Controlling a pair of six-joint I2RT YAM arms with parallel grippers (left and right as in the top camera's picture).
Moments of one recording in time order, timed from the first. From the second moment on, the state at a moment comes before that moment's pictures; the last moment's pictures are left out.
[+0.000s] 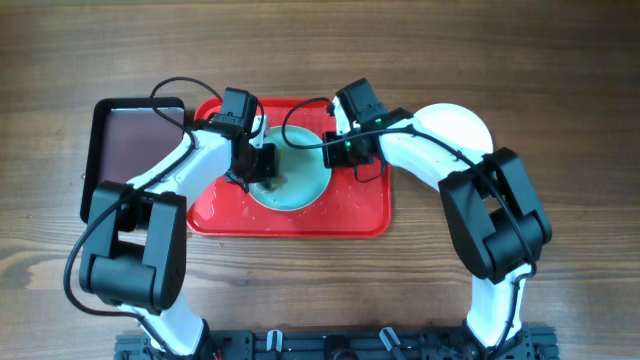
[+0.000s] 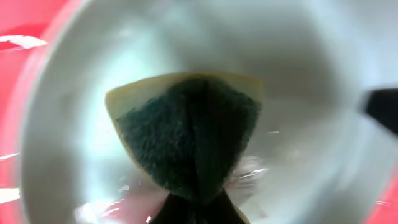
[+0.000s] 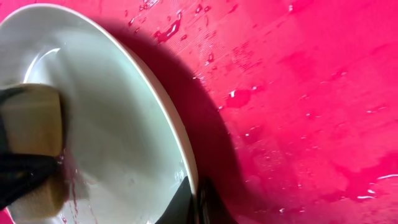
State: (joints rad) left arm -0.25 1.86 1.09 -0.58 0.28 -0.27; right arm 0.49 2.06 1.30 -0.43 -0.35 0.38
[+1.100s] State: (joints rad) left arm -0.27 1.86 1.12 -0.59 0.01 -0.46; right arm 0.50 2.06 1.30 -0.43 -0.34 0.38
